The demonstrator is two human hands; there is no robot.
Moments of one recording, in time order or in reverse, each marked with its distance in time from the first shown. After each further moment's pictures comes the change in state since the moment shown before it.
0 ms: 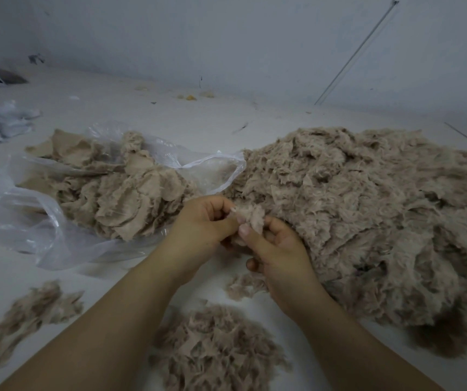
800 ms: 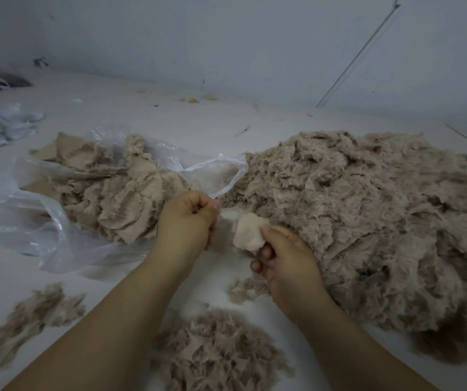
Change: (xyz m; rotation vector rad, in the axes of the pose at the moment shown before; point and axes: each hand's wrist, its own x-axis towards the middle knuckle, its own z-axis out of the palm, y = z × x) left_hand 0.011 -0.010 -0.012 0.100 0.322 0.032; right_hand 0.002 -0.002 0.003 0.247 0.145 0.102
